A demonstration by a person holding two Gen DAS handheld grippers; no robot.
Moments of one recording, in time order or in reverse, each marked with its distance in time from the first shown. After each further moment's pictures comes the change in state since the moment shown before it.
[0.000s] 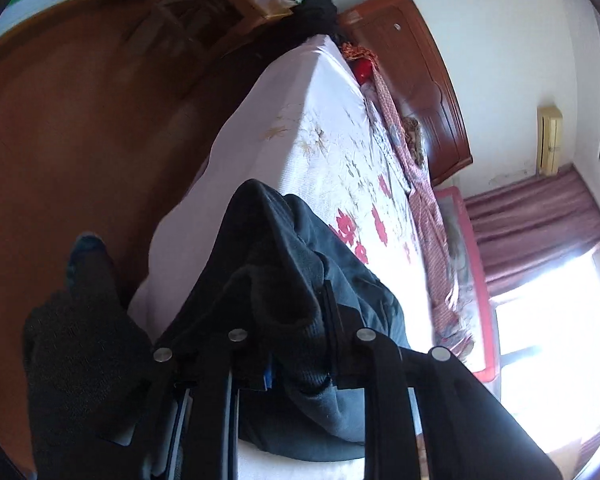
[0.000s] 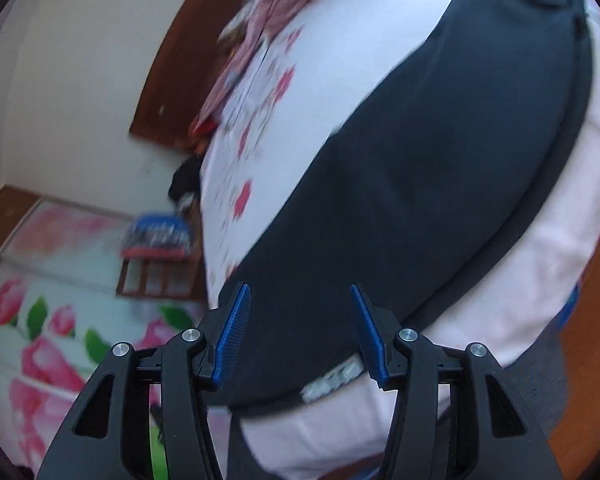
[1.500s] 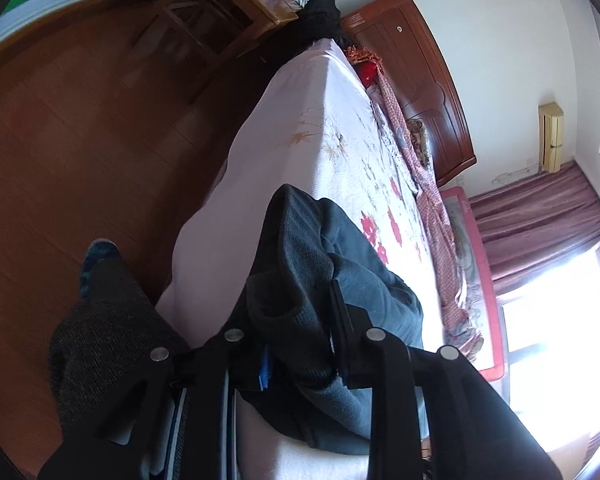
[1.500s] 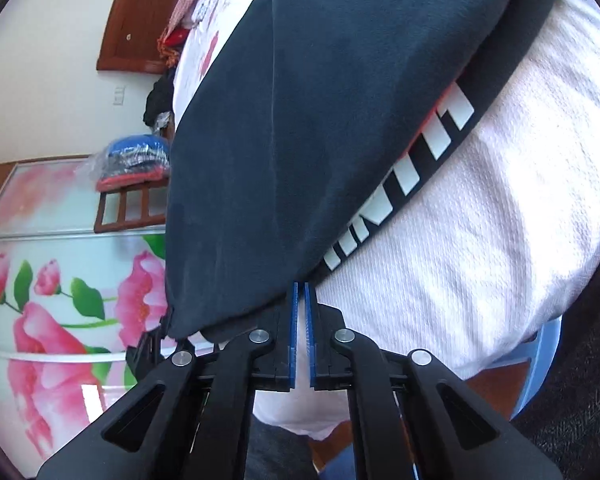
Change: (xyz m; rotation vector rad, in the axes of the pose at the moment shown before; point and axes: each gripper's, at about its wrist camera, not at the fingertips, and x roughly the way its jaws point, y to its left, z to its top) left arm -0.003 0.043 0.014 0.080 -0.019 0.051; right arm 0.117 -0.009 -0.079 0.134 0.160 -0.077
